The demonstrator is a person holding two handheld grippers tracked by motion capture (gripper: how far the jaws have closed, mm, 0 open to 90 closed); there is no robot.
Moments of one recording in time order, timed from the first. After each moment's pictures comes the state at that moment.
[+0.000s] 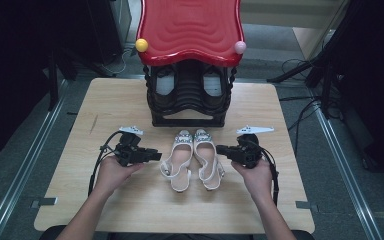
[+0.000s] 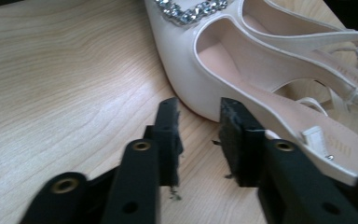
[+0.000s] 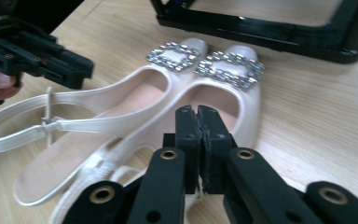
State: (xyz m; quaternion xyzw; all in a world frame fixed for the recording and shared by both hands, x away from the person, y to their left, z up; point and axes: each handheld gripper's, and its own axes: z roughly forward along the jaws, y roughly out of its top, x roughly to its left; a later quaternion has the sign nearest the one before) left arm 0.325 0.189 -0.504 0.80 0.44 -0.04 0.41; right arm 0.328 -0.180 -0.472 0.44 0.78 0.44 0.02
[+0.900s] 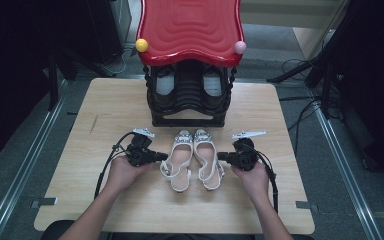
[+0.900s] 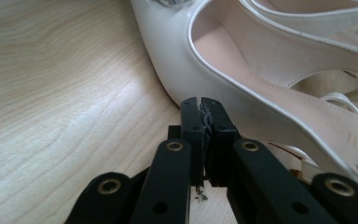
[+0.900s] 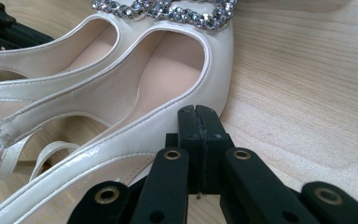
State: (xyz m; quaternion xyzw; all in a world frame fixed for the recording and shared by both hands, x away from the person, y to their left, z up) left arm 0.336 0.163 -0.525 0.82 0.42 -0.05 0.38; right arm 0.338 -0.179 -0.508 0.47 0.80 0.38 0.01
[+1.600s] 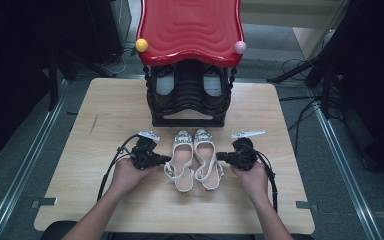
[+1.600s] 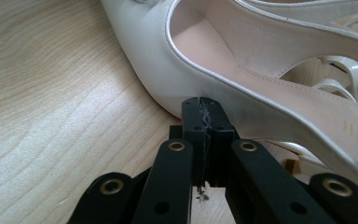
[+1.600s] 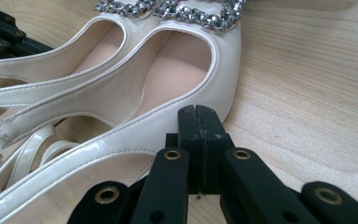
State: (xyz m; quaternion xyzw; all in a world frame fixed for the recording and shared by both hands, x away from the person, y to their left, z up) left arm 0.331 0.152 -0.527 0.83 0.41 -0.05 0.38; right arm 0.339 -0.177 -0.508 0.46 0.80 0.38 0.00
